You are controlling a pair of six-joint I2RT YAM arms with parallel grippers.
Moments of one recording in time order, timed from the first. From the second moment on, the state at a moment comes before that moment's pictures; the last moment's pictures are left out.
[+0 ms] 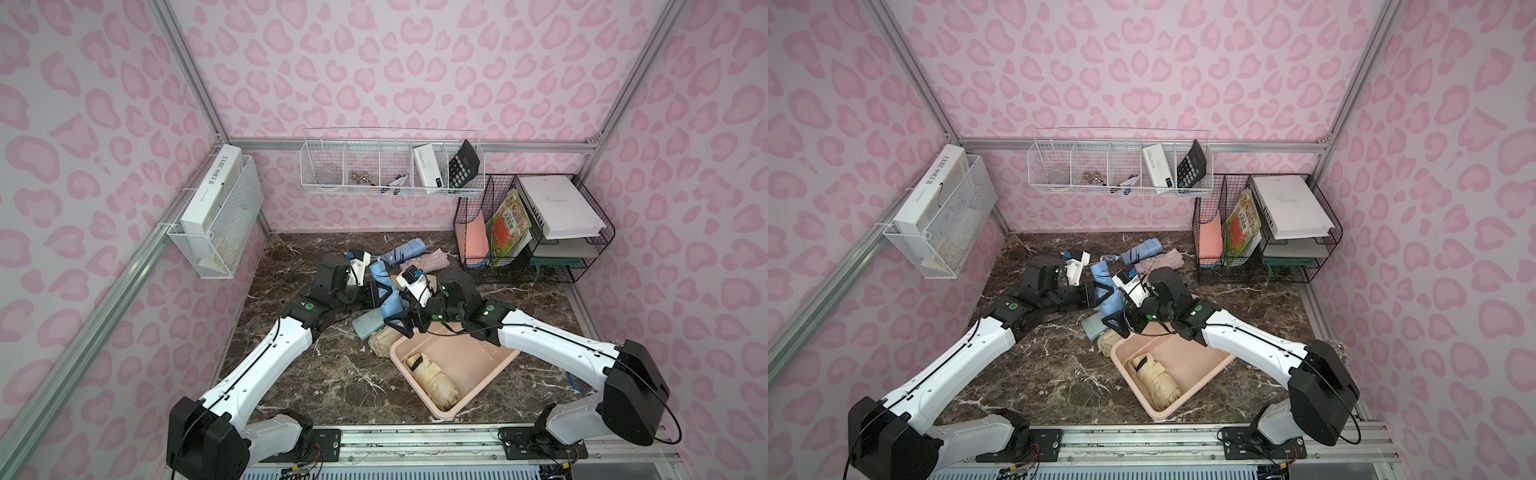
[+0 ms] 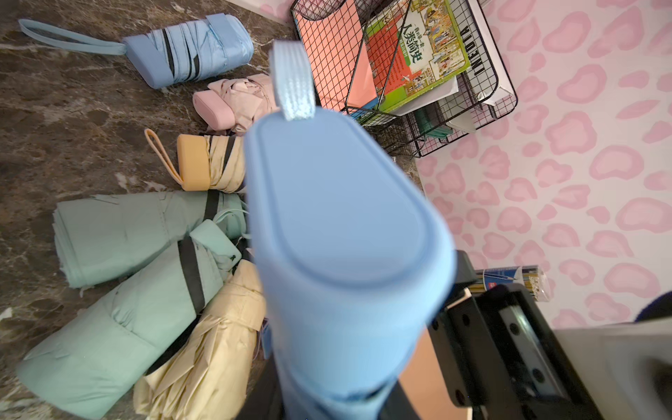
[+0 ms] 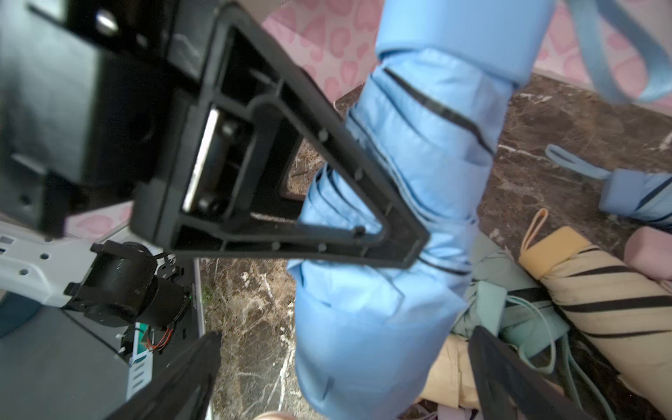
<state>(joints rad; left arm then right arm) -0.43 1.21 1.01 -0.38 0.43 -0.60 0.85 1.47 1.05 -0.04 -0.40 0.11</state>
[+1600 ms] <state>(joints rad) -0.44 1.05 1.00 -0.38 0.26 -0.73 0.87 1.26 0.94 -0.15 -0.25 0.17</state>
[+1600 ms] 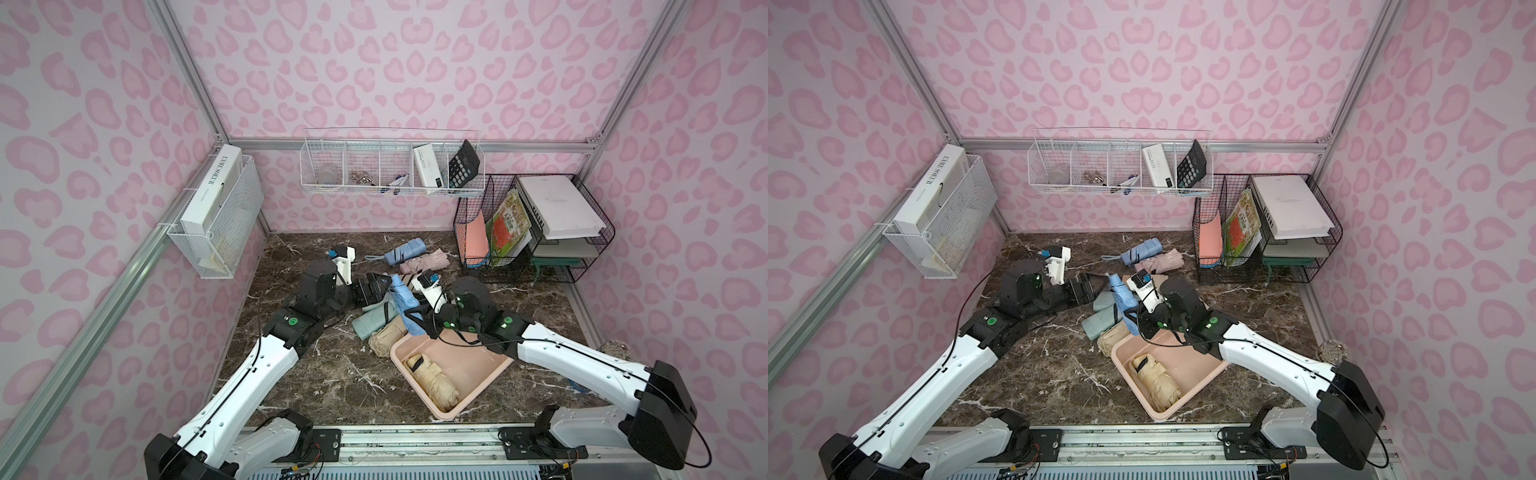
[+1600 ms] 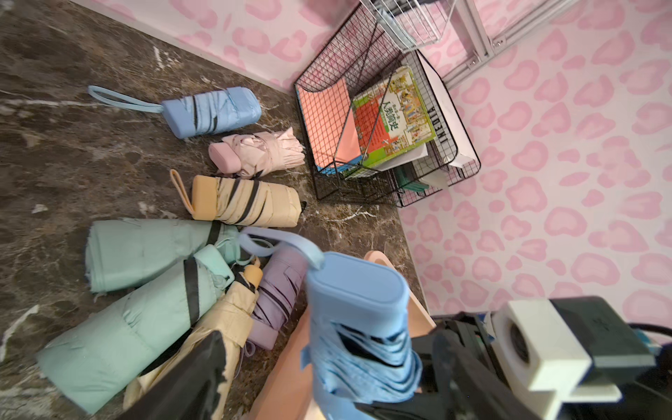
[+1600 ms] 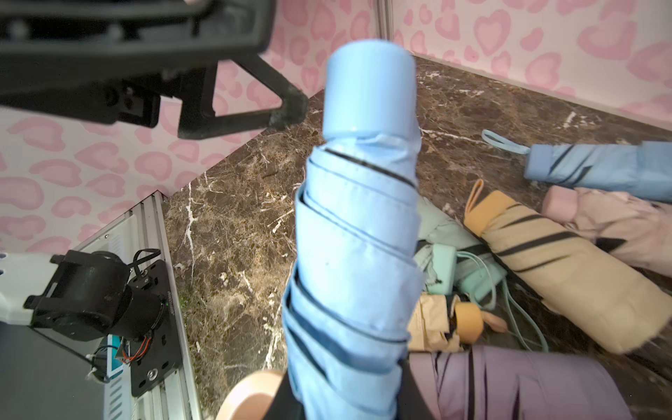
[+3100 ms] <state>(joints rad) -0.43 1.05 0.85 -0.68 0.03 -0.78 0.90 1.49 0.99 -0.71 -0.01 0.41</state>
